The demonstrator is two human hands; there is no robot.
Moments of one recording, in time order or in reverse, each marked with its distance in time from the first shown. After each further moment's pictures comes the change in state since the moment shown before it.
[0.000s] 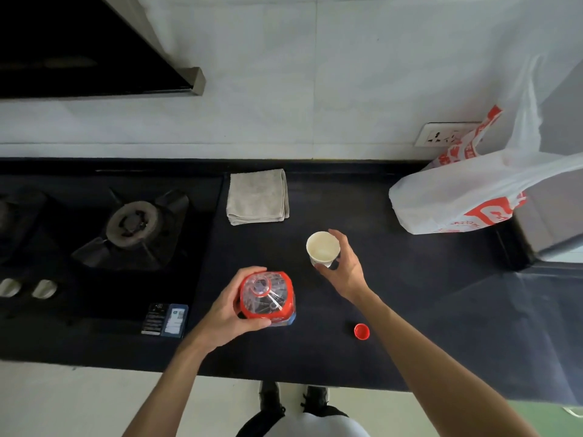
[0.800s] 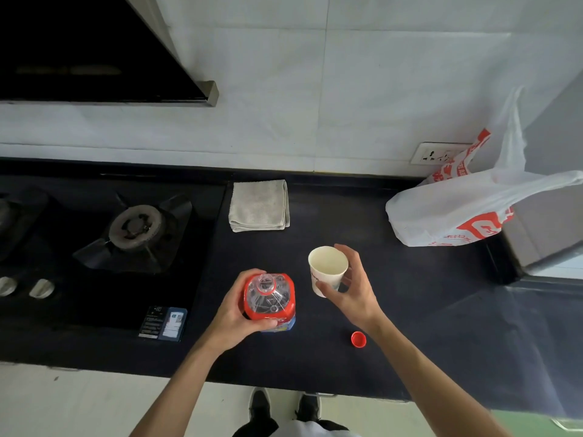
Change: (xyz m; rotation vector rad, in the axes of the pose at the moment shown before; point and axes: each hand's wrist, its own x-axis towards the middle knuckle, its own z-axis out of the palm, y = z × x) left_hand 0.005 -0.008 0.013 -0.018 0.168 0.086; right_hand -0.055 -0.040 -0.028 0.204 -0.023 -0.138
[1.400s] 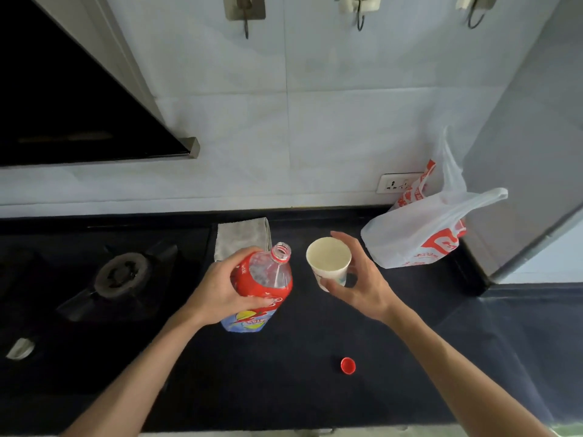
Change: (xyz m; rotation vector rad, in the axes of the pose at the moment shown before) left_hand 0.047 0.112 -0.029 0.301 -0.047 0.243; right_hand 0.013 -0.078 -0.069 -0.151 -0.045 -0.211
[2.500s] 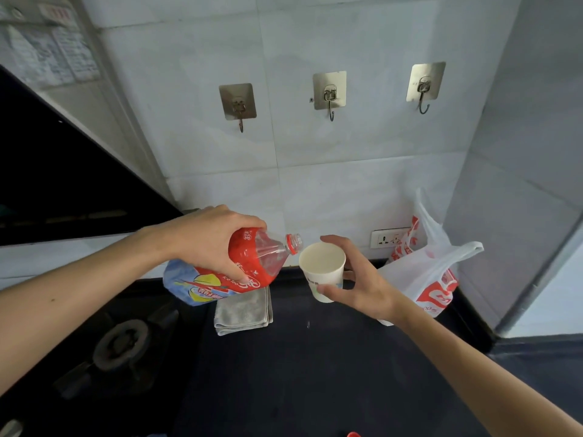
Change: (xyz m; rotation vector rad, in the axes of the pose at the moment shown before) left_hand 0.086 0.186 -0.103 0.994 -0.287 0.317; right_hand 0.053 -0.064 -0.063 0.016 -0.049 -0.124
